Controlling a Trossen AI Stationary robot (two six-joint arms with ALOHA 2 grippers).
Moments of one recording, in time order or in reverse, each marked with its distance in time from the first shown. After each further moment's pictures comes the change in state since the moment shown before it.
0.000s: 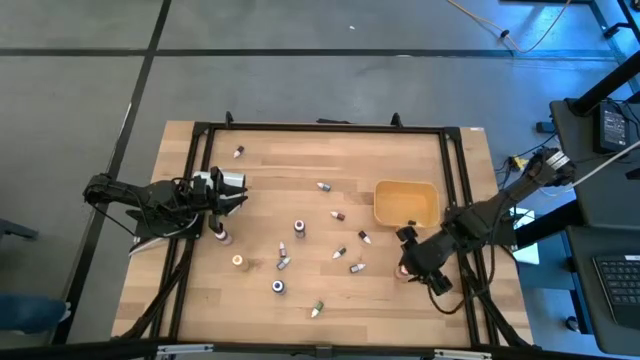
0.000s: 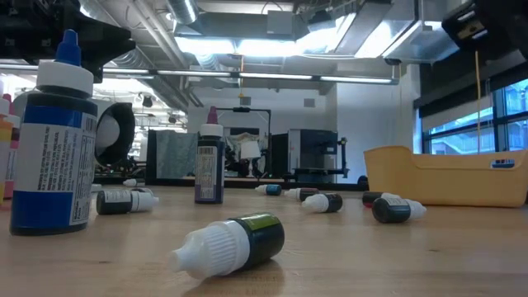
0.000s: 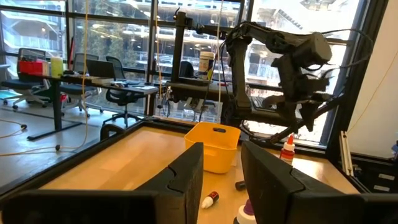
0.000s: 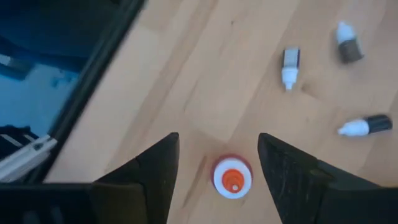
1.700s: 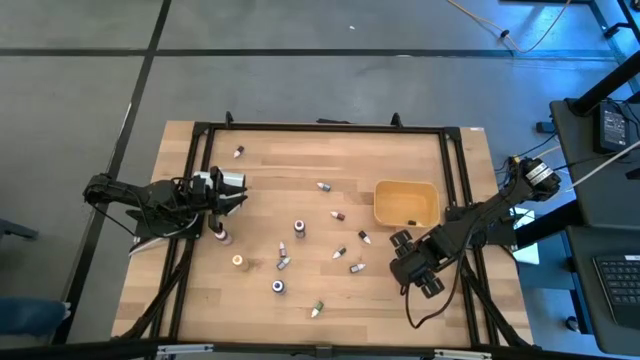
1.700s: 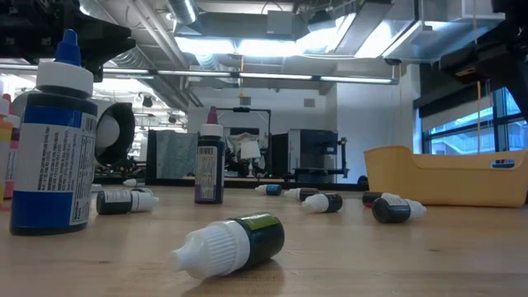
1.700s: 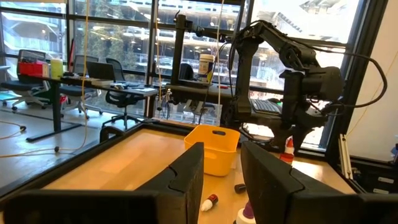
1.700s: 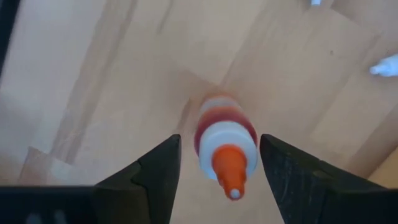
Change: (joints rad) left arm 0.000 0.000 0.000 0.011 0.000 0.000; right arm -0.002 0.264 0.092 -0.198 0.010 -0.048
